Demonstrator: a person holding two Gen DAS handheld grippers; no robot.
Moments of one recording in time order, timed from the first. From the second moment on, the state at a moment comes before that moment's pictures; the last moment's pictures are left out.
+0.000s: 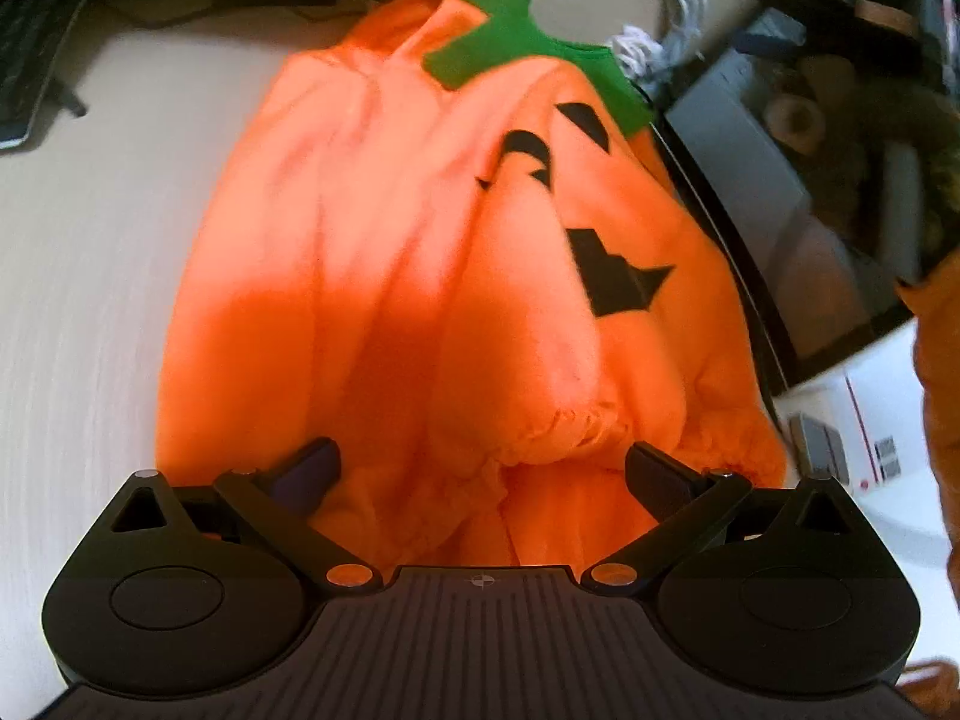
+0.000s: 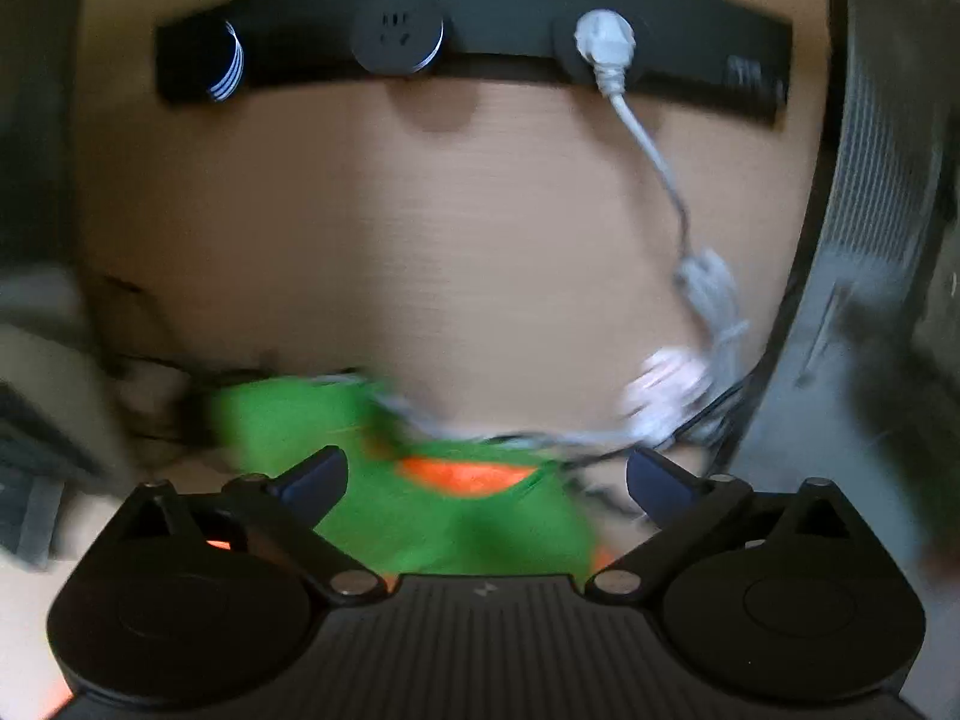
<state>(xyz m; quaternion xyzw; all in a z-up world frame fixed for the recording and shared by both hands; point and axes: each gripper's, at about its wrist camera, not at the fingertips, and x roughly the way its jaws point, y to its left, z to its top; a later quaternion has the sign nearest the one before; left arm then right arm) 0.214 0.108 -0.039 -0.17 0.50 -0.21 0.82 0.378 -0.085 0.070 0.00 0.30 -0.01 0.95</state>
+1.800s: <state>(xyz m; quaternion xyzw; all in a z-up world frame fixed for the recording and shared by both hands) 0.209 0.127 -0.061 -0.21 0.54 -0.22 0.79 0.476 -0.107 -0.049 -0.01 0.43 0.04 0.90</state>
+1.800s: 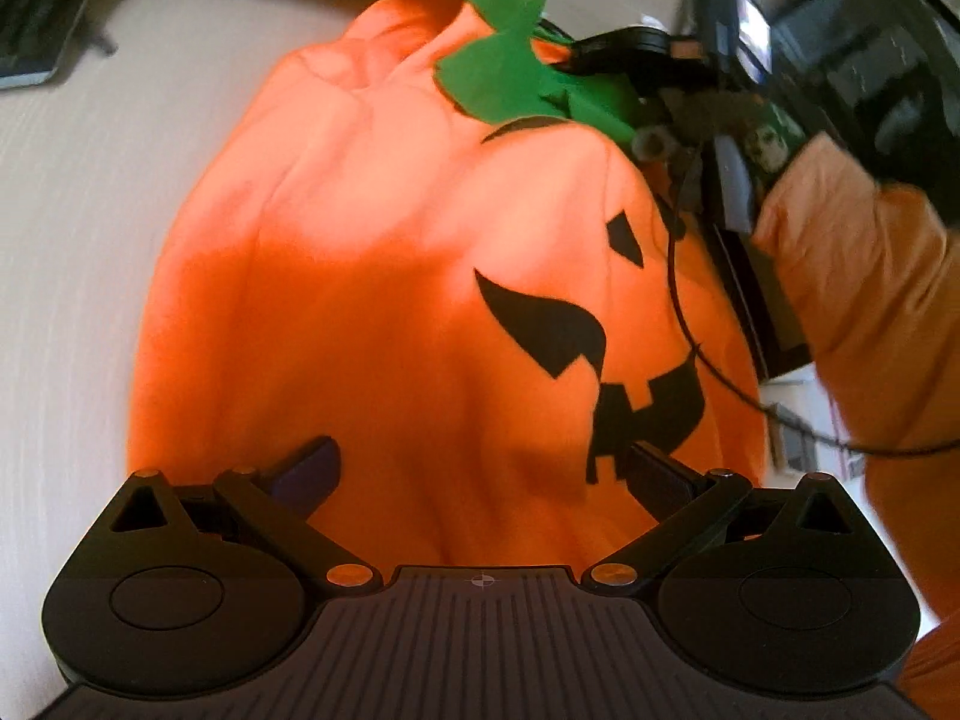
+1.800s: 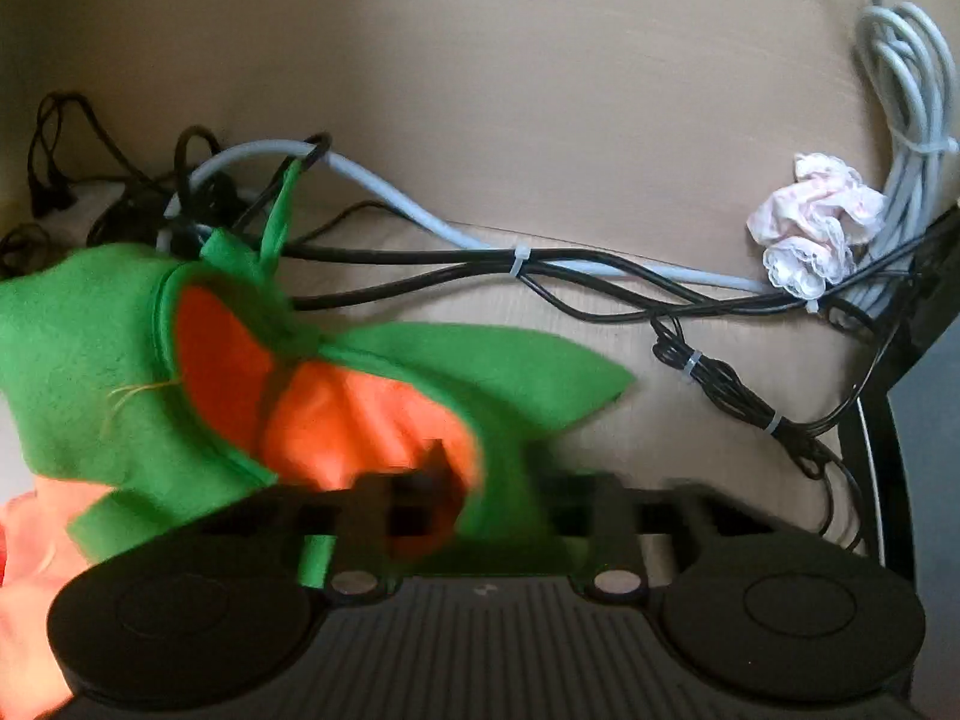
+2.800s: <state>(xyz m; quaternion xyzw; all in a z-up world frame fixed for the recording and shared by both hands) 0.278 0.083 -0.029 -0.10 0.46 -0.30 0.83 0.275 -0.127 0.020 0.12 0.40 0.10 0.90</state>
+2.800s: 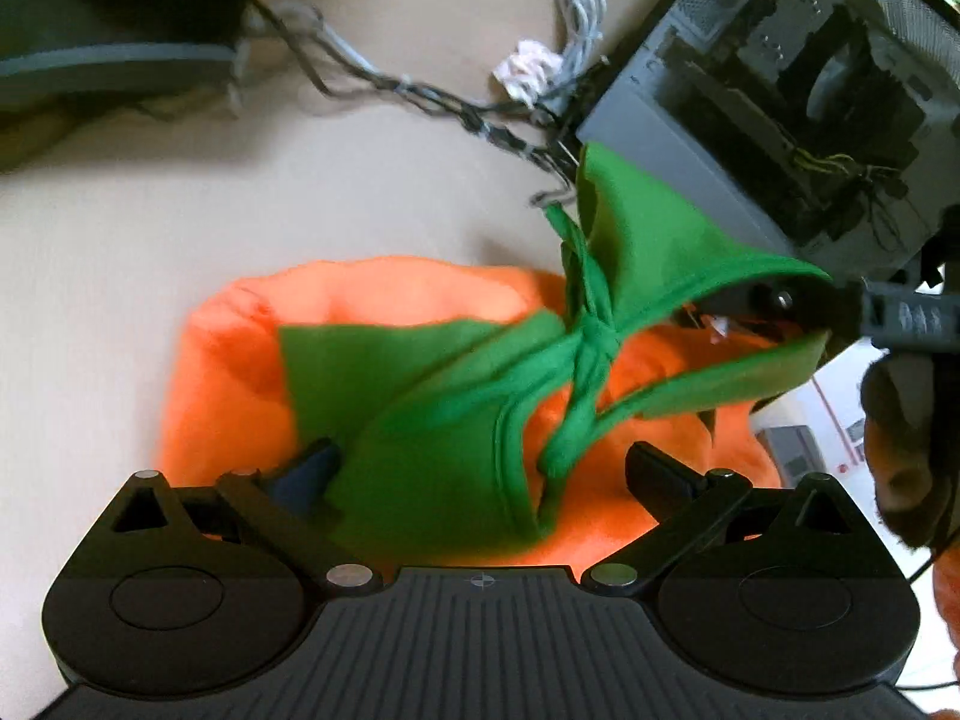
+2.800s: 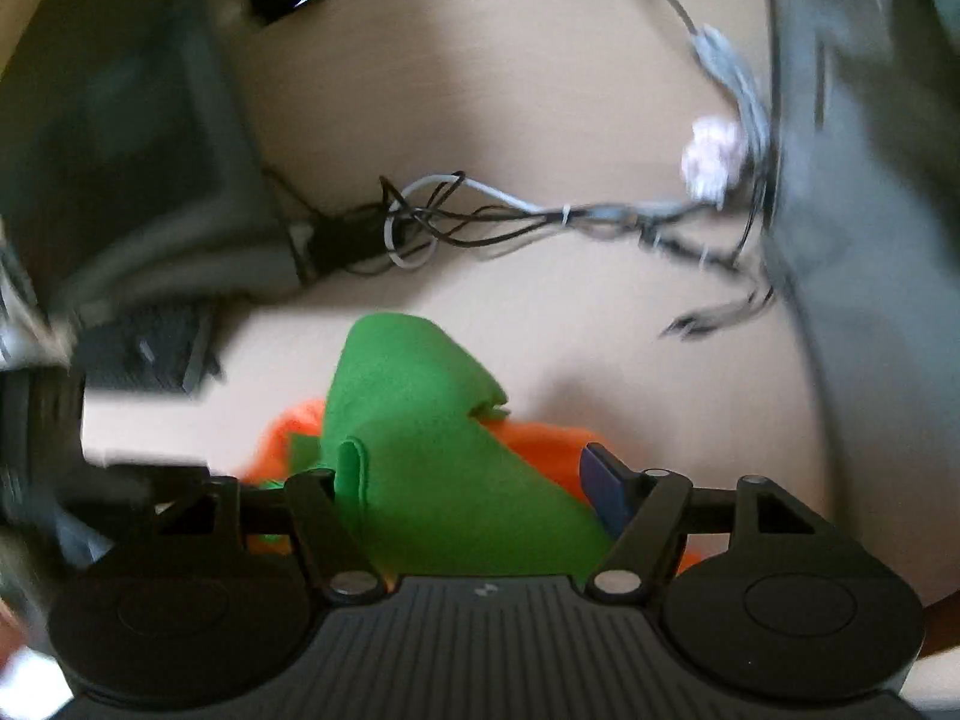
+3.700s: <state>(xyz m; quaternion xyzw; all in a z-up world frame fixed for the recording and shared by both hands) 0.288 0.082 -0.037 -0.11 0.46 -0.28 0.84 0.303 -0.149 -0.019 0.25 0.47 0.04 0.85</state>
